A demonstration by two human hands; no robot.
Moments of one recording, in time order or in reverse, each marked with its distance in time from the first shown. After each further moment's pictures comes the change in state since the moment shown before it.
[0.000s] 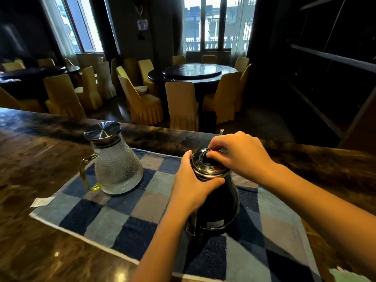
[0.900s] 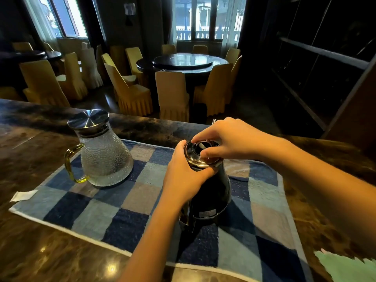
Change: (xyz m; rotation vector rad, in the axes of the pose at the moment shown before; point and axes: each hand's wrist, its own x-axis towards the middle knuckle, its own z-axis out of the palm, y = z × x) left_hand 0.000 -0.001 0.001 0.006 -0.003 0.046; right_hand 0.013 -0.010 -0.026 0.002 -0.366 -0.090
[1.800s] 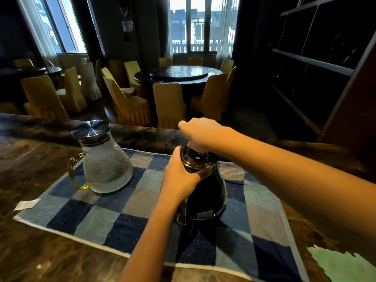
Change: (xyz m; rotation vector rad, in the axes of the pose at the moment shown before) left_hand 0.000 0.000 -0.003 0.019 0.008 0.021; right_hand 0.042 -0.032 -0.002 -0.240 -0.026 0.133
